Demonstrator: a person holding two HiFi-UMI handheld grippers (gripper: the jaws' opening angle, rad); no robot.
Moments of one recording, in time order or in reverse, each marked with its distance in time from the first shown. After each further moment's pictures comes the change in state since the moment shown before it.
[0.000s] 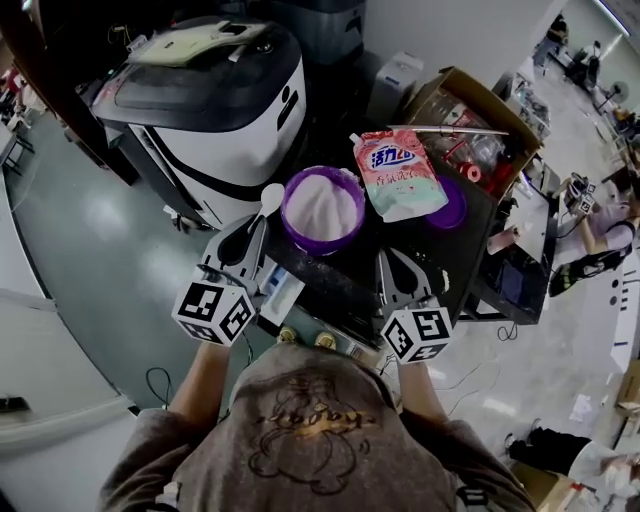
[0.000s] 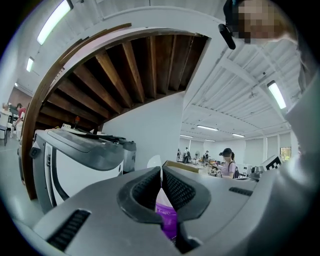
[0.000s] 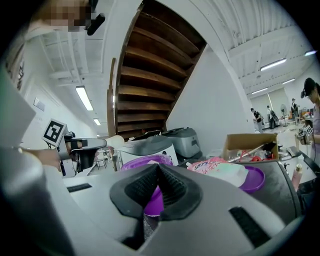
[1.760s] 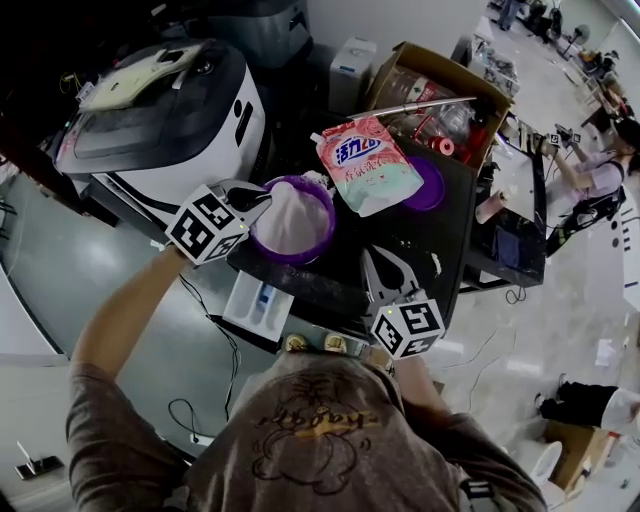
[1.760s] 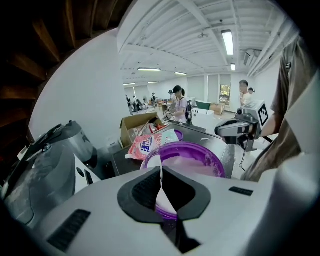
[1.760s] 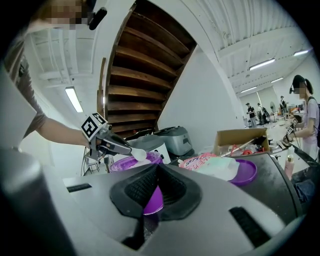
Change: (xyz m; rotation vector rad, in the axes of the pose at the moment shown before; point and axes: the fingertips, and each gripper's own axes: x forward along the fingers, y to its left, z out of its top) left arm 0.129 -0.015 -0.068 0.544 0.653 -0.553; right arm 0.000 -0.026 -0.016 0.051 -0.006 -0.096
